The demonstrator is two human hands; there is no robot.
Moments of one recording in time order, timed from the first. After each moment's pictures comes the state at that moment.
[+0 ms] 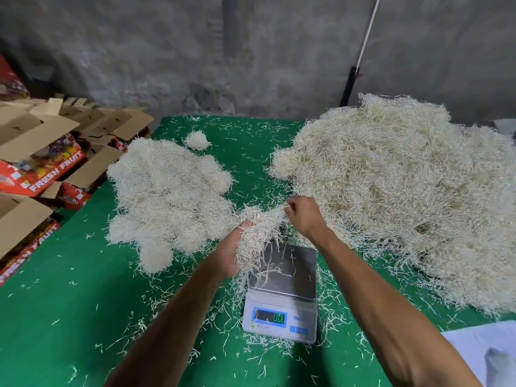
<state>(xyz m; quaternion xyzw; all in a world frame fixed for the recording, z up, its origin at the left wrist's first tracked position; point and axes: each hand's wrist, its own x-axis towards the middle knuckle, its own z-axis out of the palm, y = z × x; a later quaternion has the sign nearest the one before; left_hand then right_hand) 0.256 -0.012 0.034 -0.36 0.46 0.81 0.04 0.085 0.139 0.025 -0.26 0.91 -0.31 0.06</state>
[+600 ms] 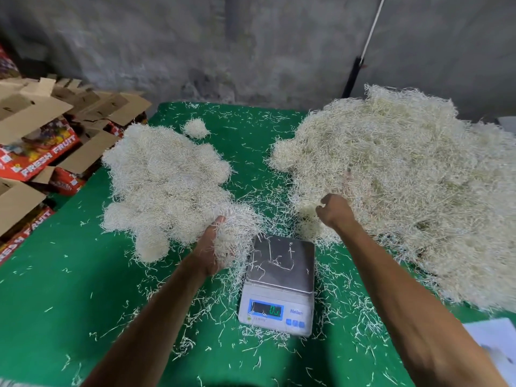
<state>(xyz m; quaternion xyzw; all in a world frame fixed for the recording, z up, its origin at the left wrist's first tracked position) 0.266 -0.054 -0.010 -0.40 0.42 0.82 0.00 0.050 0.191 0.017 -0.09 0.95 -0.26 0.11</state>
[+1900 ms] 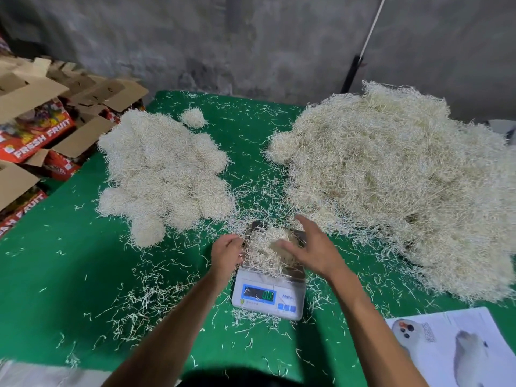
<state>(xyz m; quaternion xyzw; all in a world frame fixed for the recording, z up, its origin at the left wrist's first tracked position) 0.281 0.007 -0.060 -0.35 0.67 0.65 -0.08 0.184 0.215 0.006 -0.25 0.91 -0.27 0.17</state>
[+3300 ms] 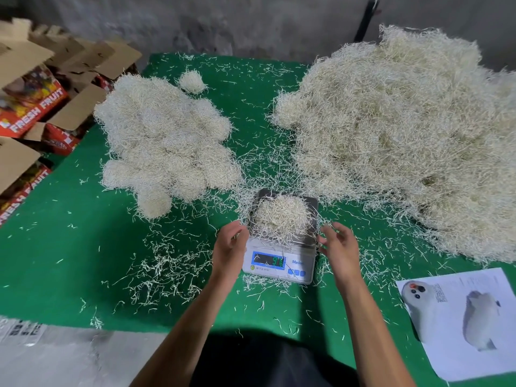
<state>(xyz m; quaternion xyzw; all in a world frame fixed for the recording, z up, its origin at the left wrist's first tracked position) 0.350 0.039 -0.046 -0.29 0.71 0.62 -0.15 0.243 0.248 -0.052 0.11 0.73 -0.66 0.15</state>
